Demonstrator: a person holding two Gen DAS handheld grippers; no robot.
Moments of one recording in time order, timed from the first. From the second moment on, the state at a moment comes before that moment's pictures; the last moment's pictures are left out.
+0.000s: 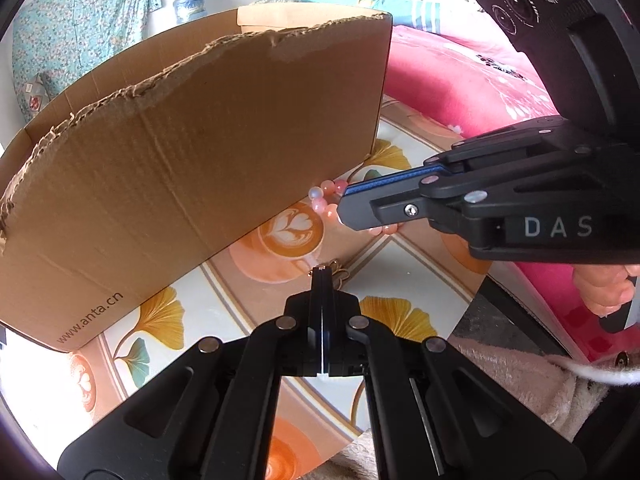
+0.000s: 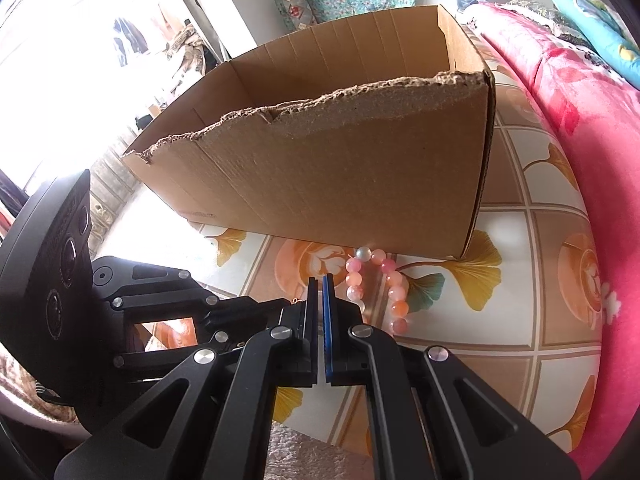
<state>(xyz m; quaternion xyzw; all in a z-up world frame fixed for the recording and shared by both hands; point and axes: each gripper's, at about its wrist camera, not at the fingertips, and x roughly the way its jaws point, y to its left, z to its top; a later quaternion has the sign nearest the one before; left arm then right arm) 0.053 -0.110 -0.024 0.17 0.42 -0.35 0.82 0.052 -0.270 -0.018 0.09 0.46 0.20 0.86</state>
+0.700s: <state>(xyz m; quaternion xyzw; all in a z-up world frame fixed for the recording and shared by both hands) 0.057 -0.130 -0.026 0.18 0.42 -0.34 0.82 0.049 -0.286 -0.021 0.11 0.46 0.19 0.86</state>
